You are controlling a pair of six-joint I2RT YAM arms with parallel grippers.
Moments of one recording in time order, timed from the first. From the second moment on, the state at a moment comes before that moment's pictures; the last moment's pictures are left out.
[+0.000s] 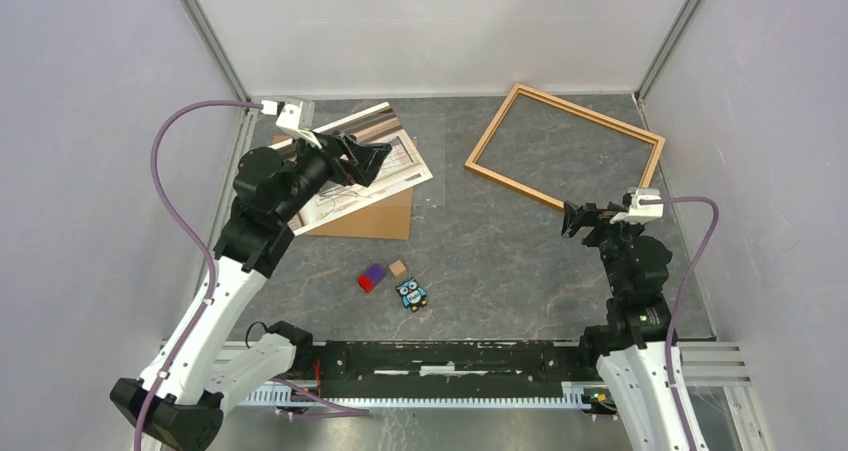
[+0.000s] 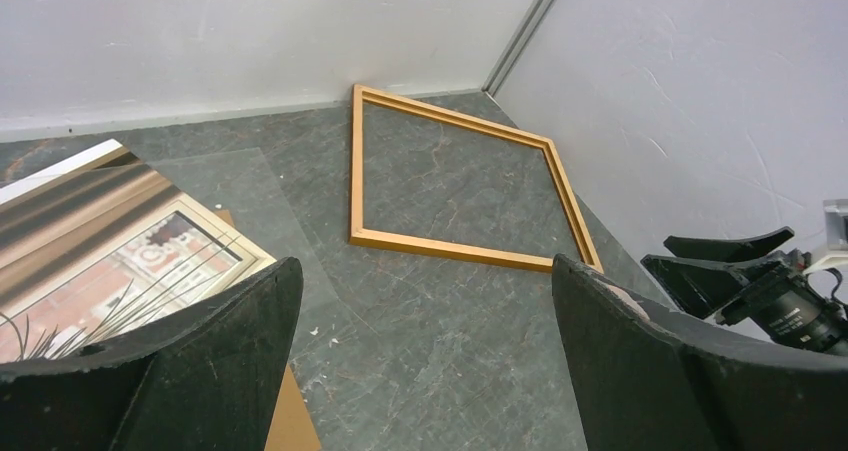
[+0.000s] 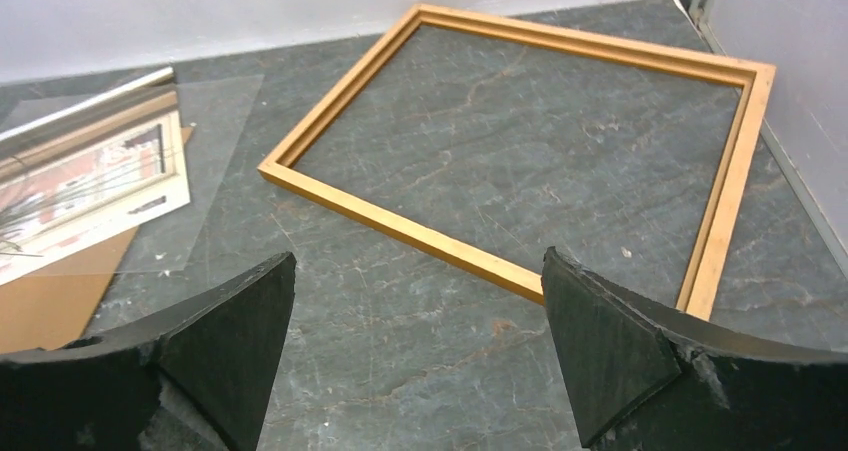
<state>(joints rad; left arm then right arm) -0.39 0.91 1.02 -0.08 0.22 -0.38 0.08 0.35 0.39 -0.09 0.03 0.17</state>
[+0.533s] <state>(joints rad) -0.39 1.05 1.08 -0.13 0.25 -0.38 0.08 1.09 0.54 0.04 0.05 0.08</state>
